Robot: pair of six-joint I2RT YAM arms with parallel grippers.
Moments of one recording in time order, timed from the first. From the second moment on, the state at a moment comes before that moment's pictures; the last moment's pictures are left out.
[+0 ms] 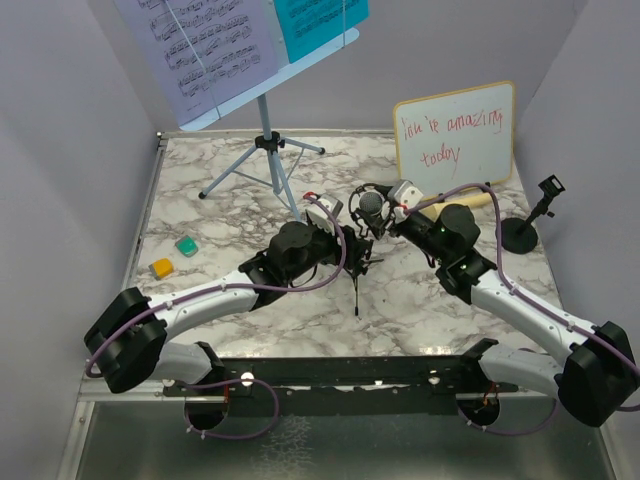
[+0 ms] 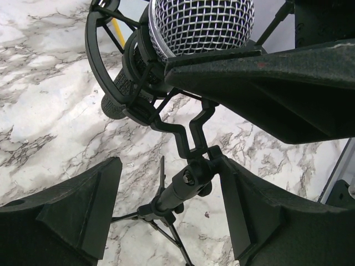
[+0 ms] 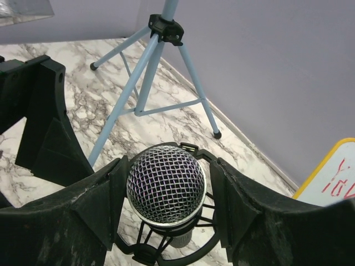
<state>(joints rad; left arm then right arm) -0.89 1.30 0.73 0.43 -0.05 -0.33 0.59 1.10 0.68 0.50 -0.25 -0.36</state>
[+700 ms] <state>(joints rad) -0.90 1.34 0.76 0.44 -0.04 -0.39 0.59 1.08 0.75 0.40 -0.35 -0.34</state>
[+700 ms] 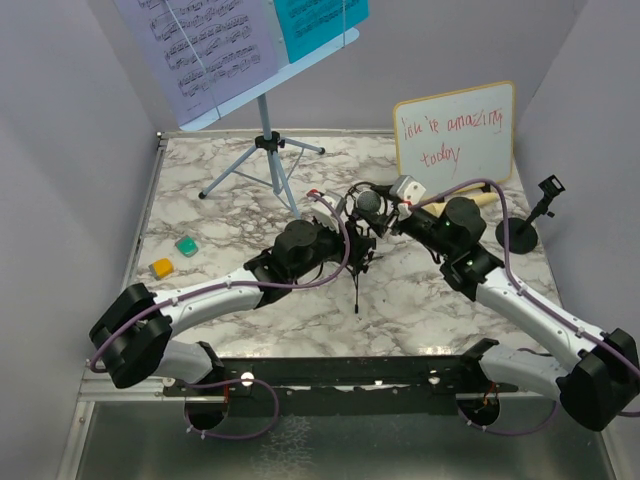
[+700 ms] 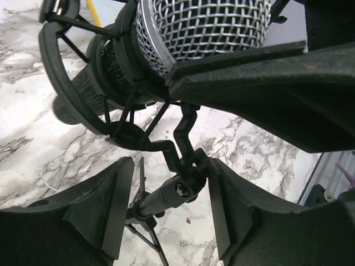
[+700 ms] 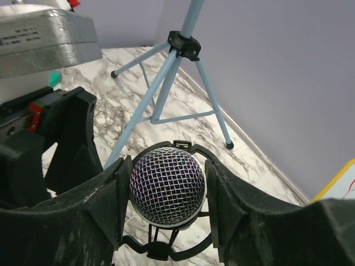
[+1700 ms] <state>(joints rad) -0.90 1.26 0.77 0.38 -0.15 -0.34 0.59 0.96 0.75 0.40 -0.44 -0.19</state>
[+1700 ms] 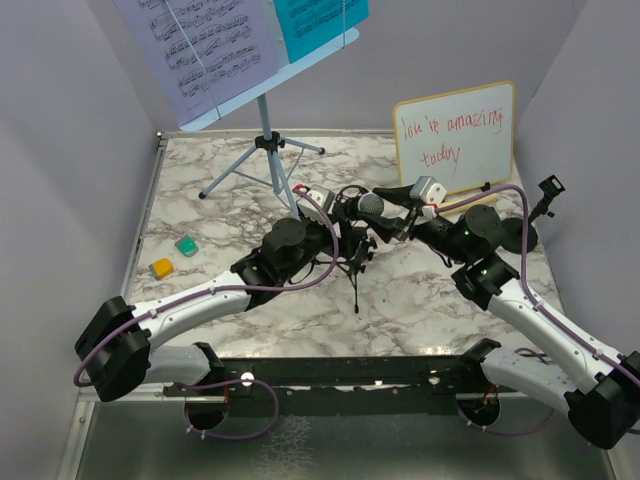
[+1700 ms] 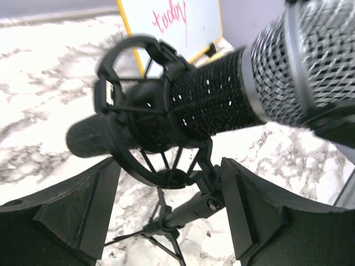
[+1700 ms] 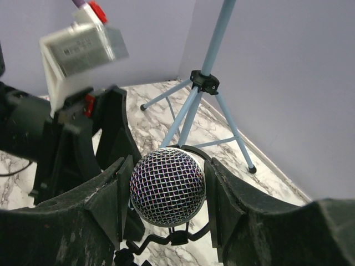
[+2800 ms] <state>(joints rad) -0.72 1.27 0.77 0.45 -0.04 -0.45 0.58 0.97 0.78 0.35 -0.43 -0.18</state>
